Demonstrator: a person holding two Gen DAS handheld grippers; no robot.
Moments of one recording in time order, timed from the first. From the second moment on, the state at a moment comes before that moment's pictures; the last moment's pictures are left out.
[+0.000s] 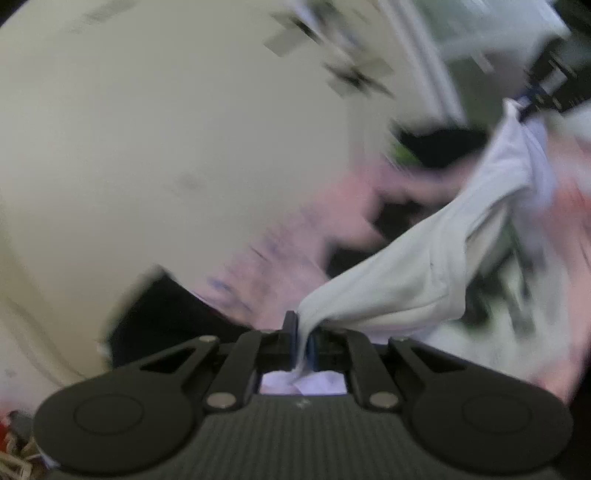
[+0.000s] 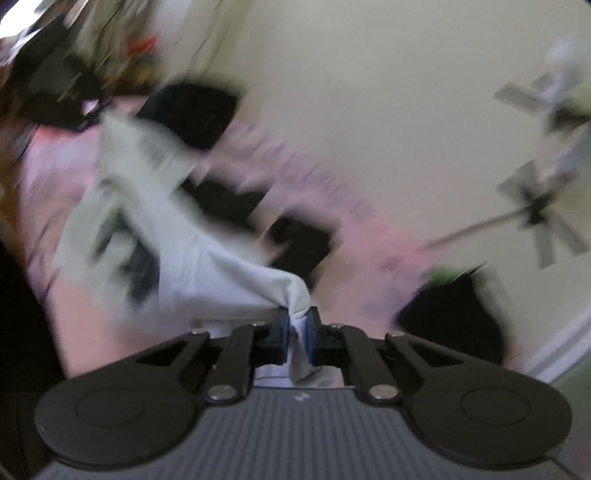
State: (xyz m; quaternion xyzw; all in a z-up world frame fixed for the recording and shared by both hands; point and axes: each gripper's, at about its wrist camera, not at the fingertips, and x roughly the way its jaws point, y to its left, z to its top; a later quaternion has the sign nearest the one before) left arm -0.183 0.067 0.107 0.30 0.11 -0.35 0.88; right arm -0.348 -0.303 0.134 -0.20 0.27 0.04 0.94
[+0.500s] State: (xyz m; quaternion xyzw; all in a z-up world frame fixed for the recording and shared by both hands) left arm -0.275 0.106 0.362 0.08 -0.22 -0.17 0.96; right arm -0.438 -0.242 0.390 -0.21 -0.16 -0.17 0.95
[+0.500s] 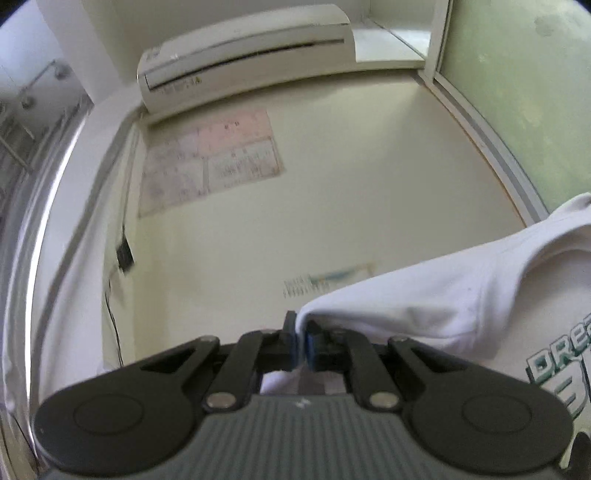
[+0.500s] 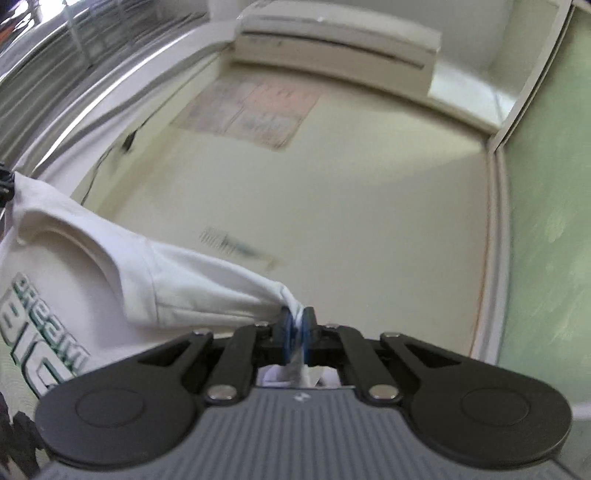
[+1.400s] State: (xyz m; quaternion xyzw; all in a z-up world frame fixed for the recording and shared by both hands) left arm 0.100 -0.112 0.078 0.25 0.25 -0.16 0.92; right arm -0.091 -0.463 0.071 0.09 0.29 -0.13 0.94
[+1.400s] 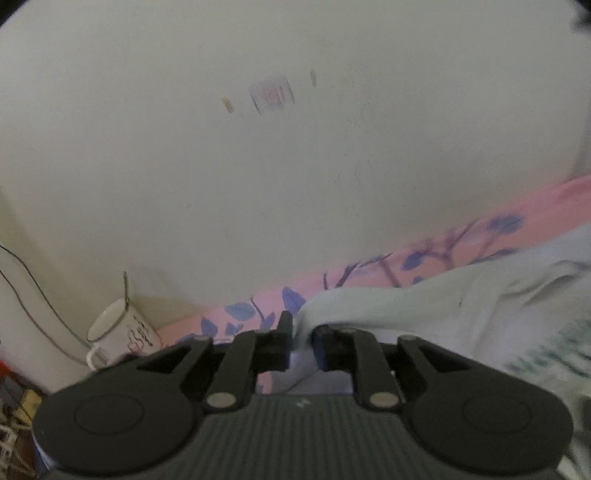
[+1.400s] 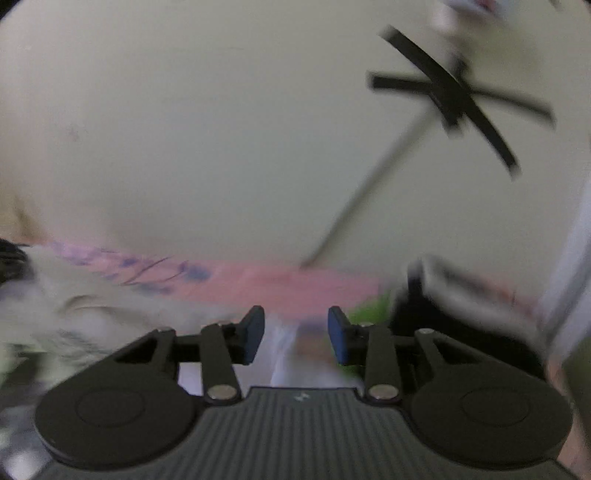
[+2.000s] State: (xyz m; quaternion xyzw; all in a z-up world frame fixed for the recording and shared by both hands) left arm -0.141 0.085 0.049 0.17 0.33 -0.25 0.89; right arm -0.378 -0.302 0.010 0.13 0.35 0.00 0.93
